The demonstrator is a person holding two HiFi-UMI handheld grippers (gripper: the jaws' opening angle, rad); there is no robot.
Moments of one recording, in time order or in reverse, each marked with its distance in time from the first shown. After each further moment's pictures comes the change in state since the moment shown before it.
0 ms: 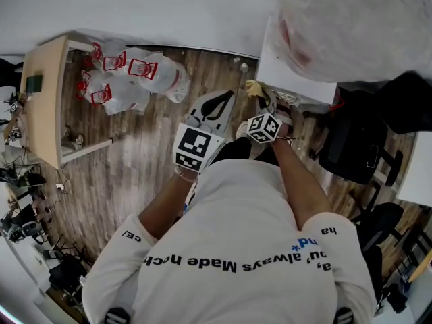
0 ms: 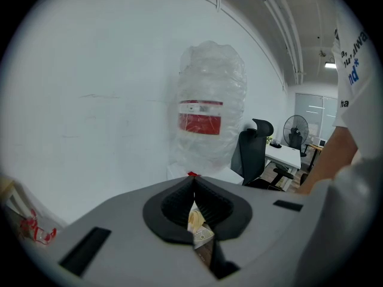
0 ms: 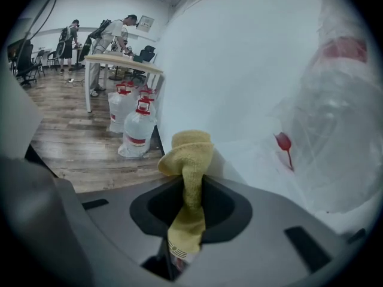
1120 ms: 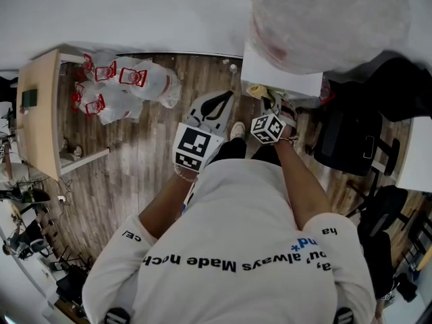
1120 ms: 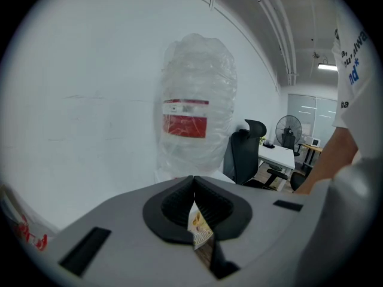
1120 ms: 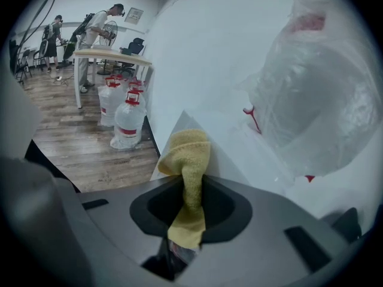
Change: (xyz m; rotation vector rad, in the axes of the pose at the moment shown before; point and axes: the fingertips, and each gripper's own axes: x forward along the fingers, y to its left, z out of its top) left arm 0.025 -0.037 0.012 0.021 -0.008 -0.063; right arm -0.023 -0.036 -0.061 0.052 0.079 -0.070
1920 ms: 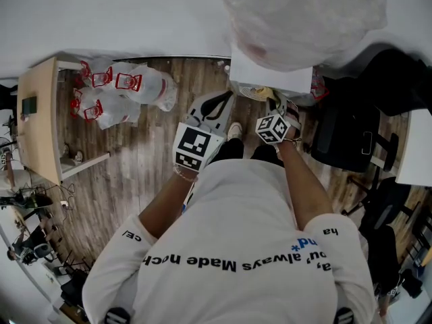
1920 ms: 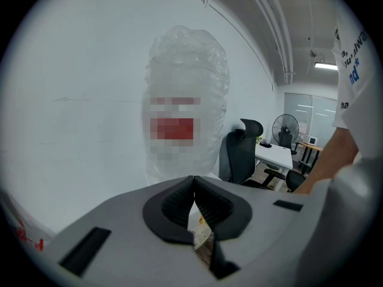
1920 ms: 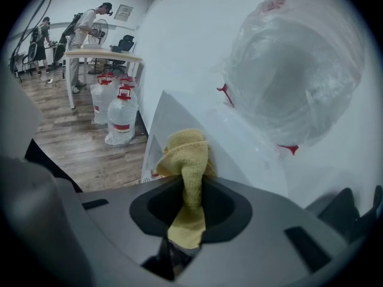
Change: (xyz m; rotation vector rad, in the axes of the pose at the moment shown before) left arm 0.023 -0.029 0.009 0.019 0.004 -0.028; right arm -0.011 -0.032 -0.051 0.062 0.053 -0.036
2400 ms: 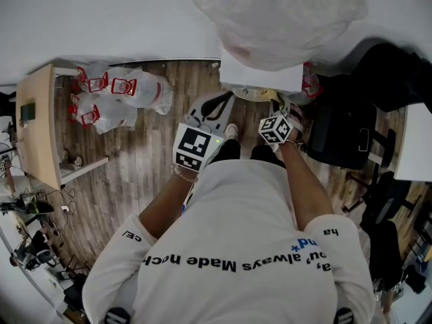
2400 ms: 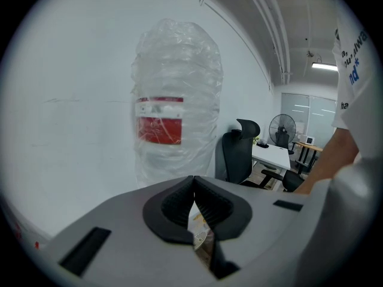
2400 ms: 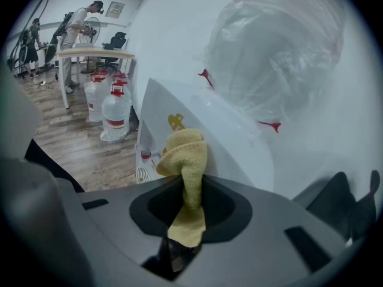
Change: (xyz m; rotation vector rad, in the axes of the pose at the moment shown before) left arm 0.018 -0.024 0.009 0.011 -0.003 -0.027; right arm -0.009 -0.027 -0.041 0.043 0.047 -0.032
